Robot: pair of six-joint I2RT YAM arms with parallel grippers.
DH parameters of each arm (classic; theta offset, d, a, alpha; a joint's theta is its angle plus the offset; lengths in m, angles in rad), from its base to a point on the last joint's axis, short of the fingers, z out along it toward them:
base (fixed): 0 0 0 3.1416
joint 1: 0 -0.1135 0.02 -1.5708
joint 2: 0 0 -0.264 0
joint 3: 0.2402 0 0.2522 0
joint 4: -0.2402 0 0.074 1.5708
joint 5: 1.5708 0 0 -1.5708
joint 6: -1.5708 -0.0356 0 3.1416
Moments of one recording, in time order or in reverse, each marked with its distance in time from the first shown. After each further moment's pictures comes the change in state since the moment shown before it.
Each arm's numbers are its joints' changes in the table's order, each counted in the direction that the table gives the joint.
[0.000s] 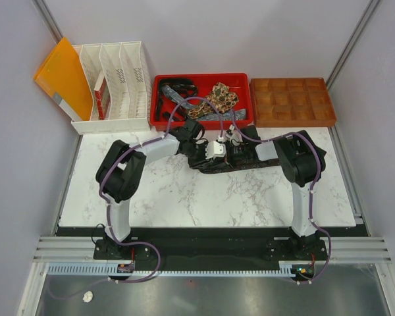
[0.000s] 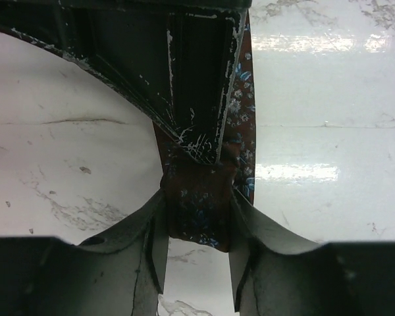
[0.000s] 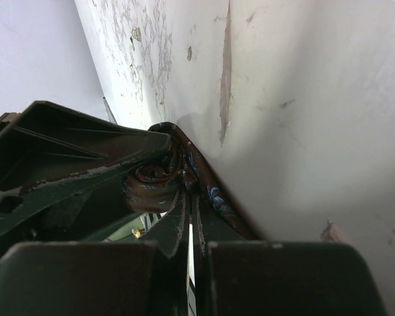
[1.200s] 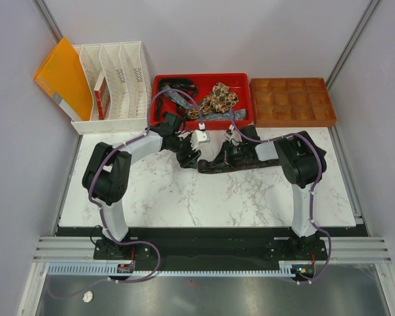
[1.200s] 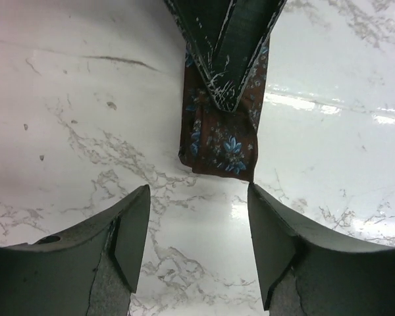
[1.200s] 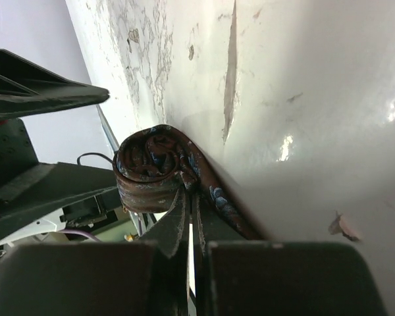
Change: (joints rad) left arm -0.138 0.084 -0.071 0.018 0.145 0.113; right arm -0.011 0.025 -0.009 -0.018 0.044 0.010
